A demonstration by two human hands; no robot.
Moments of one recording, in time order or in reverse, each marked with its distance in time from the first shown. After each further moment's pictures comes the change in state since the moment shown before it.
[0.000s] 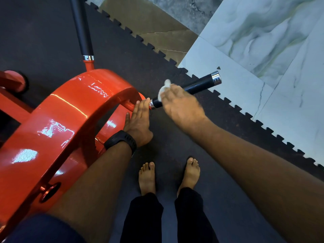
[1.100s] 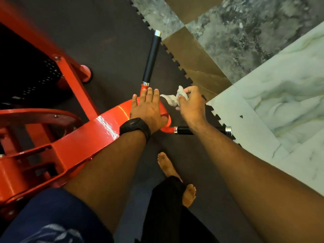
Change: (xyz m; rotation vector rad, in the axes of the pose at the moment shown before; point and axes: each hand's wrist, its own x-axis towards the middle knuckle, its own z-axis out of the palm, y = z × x) left_hand -0.066 0.042 -0.150 0.197 0.359 -0.278; right_hand 0.052 0.008 -0.122 1.437 0.210 0.412
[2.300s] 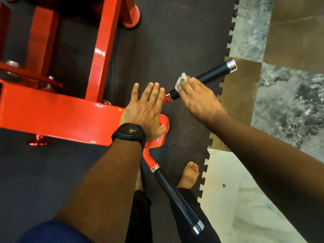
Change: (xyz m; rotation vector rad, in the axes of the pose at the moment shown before) left_hand 0.101 -0.035 0.034 0.065 0.031 -0.420; right_hand 0.230 -0.032 0.112 -1.518 -0.615 -1.813
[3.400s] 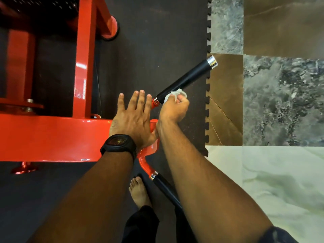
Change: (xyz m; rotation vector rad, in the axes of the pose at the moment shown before) left_hand -0.002 0.000 -0.008 -0.002 -0.076 0.029; right_hand 0.063 -0.071 -0.025 1.857 0.699 2.020
